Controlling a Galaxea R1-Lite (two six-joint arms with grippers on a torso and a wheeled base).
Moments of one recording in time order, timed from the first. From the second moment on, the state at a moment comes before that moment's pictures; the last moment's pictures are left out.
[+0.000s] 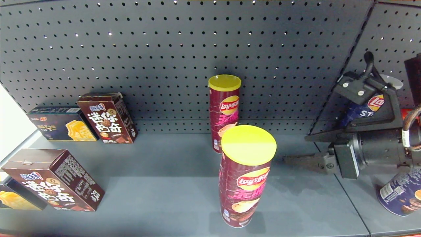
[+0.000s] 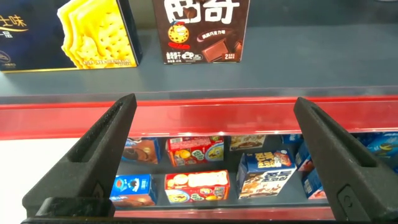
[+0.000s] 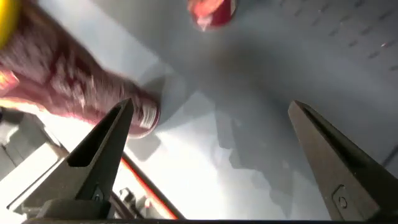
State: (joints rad) left arm 0.00 0.00 0.00 0.00 -0.02 0.00; right arm 0.62 1.38 -1.12 0.25 0.14 -0.04
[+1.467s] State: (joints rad) left arm 0.00 0.00 0.00 0.00 -0.02 0.00; right arm 0.73 1.49 -1.01 0.18 0.06 -0.04
